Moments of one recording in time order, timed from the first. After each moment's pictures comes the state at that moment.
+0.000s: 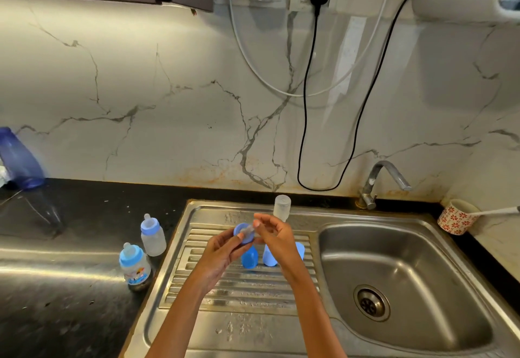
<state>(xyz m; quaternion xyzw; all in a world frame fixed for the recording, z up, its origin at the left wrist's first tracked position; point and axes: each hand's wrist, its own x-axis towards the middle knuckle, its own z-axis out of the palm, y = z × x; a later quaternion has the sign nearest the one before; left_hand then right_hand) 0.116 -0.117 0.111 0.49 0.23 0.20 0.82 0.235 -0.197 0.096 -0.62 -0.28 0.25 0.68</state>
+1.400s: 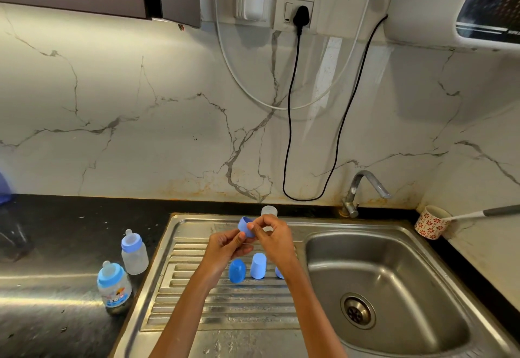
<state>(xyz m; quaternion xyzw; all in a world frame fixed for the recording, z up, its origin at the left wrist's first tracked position) 0.152 -0.109 0.111 0.61 0.20 0.24 0.73 0.248 -0.199 0.125 -0.72 -0.37 0.08 0.58</state>
